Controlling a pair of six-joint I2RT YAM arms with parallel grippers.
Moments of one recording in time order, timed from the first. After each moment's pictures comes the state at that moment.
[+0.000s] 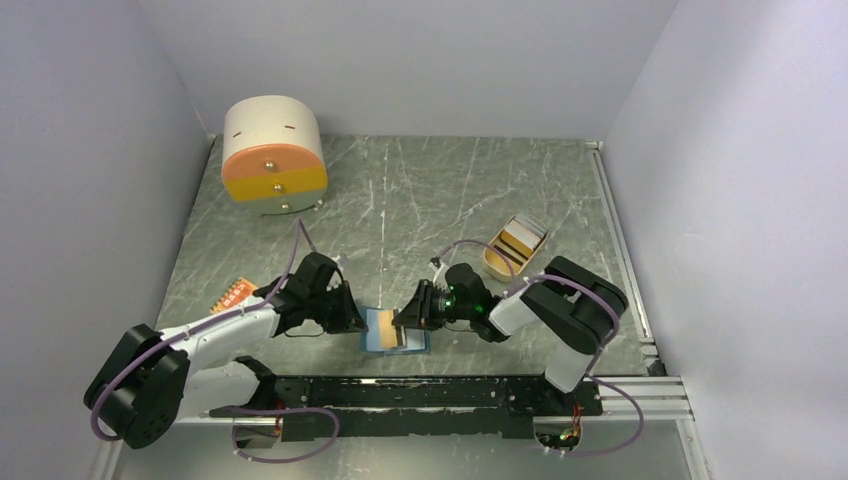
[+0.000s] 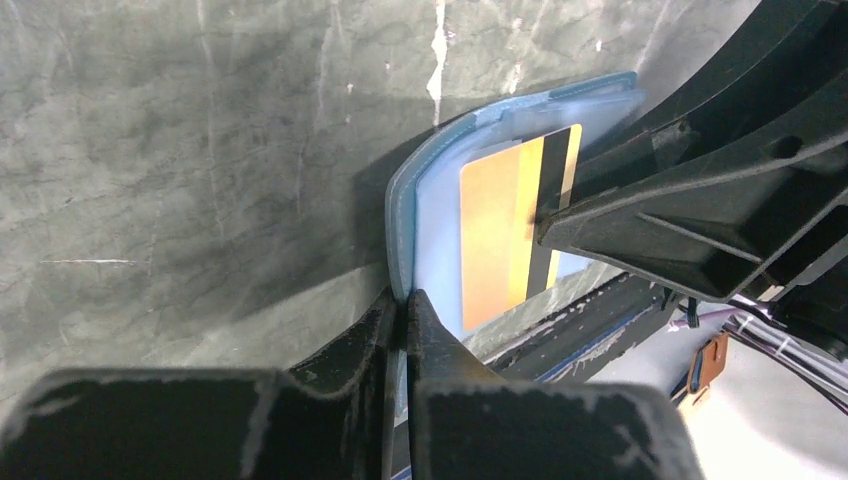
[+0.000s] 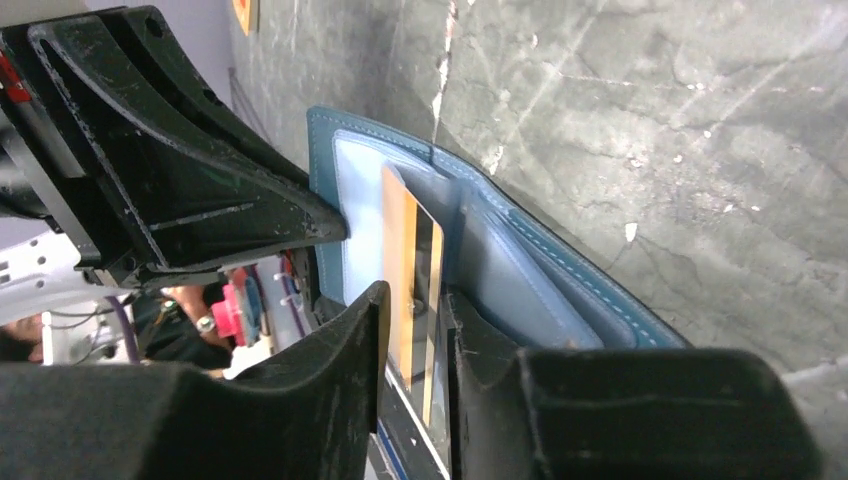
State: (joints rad) left arm -0.61 1.15 0.42 -0.23 0.31 -0.82; right arm 0.81 1.76 0.38 0.88 -0.48 1.08
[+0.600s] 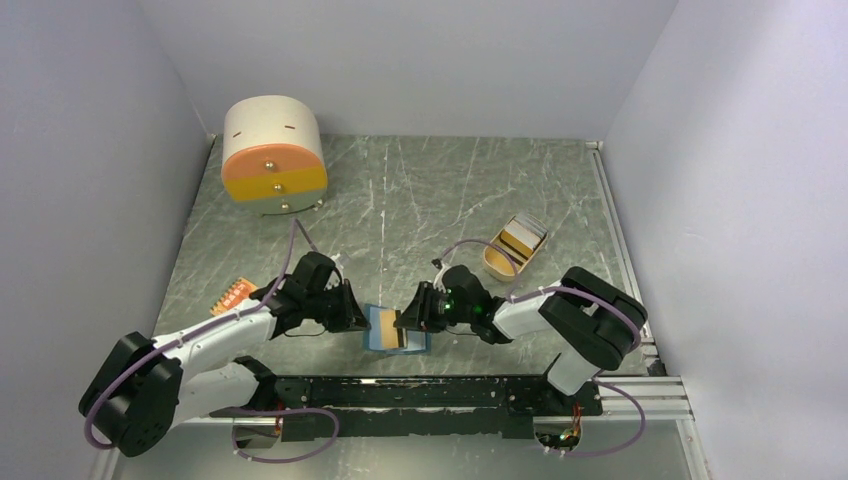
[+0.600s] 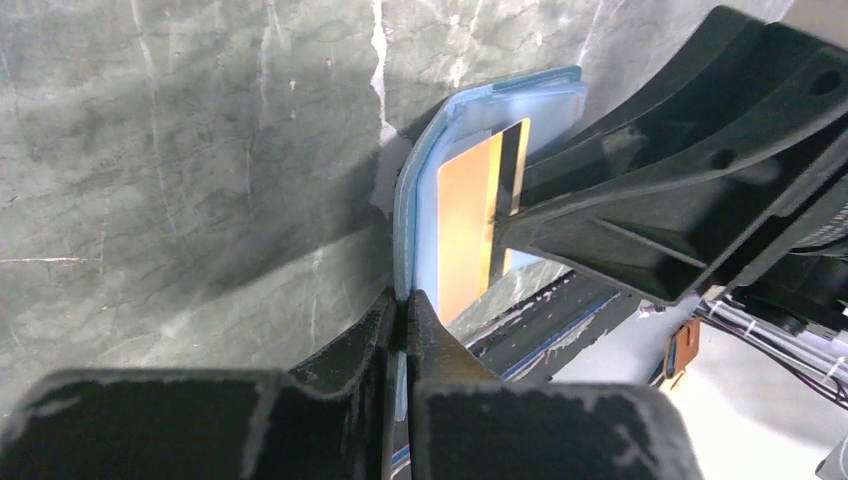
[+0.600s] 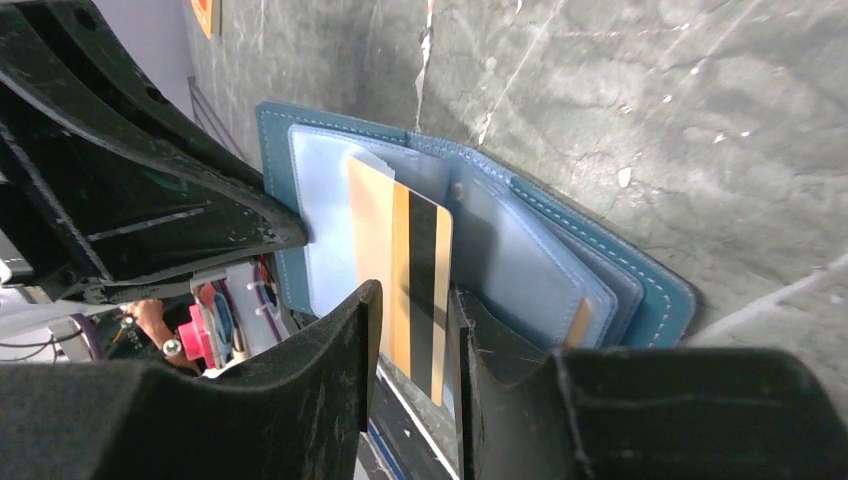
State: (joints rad) left arm -0.61 1.10 0.42 -0.22 0.35 -0.84; right arm 0.86 1.60 0.40 0.63 -0.34 1.03
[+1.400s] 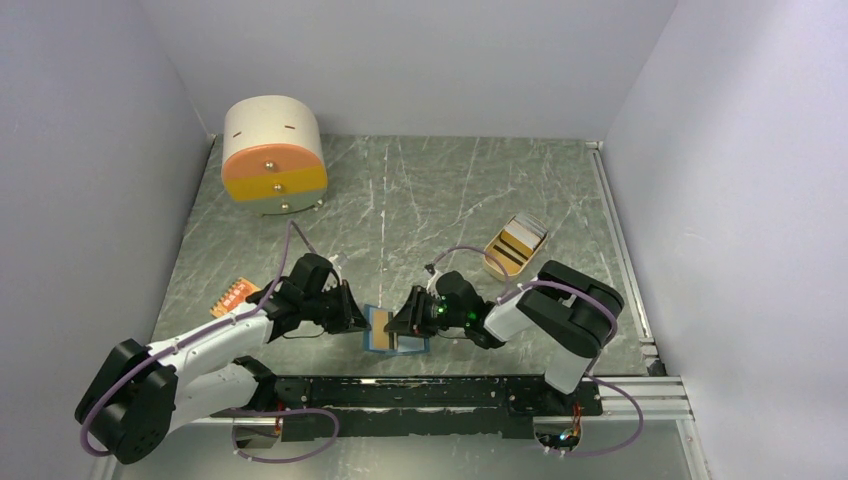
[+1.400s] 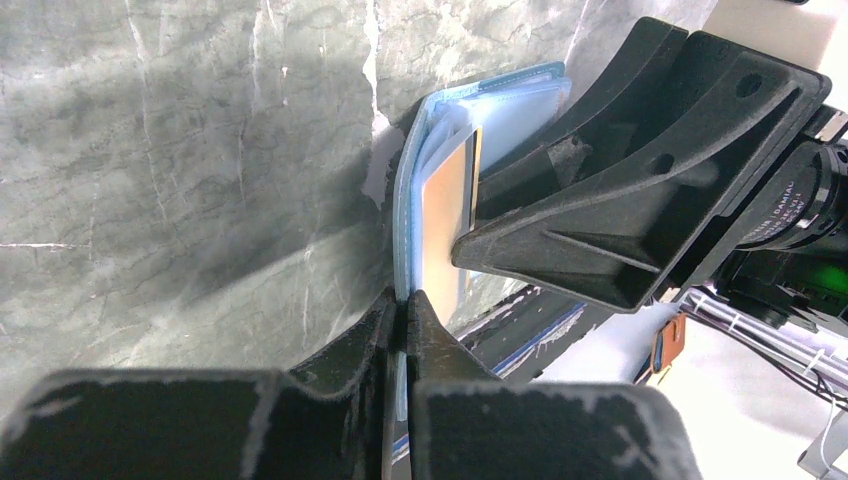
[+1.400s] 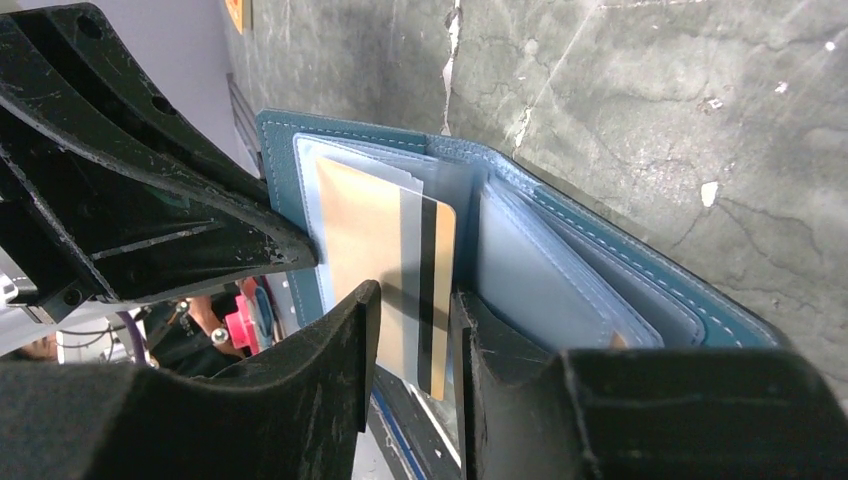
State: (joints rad) left arm -0.61 1.06 0.40 -0.22 0.37 -0.87; right arm 0.92 1.73 0.40 0.81 -0.36 1.15
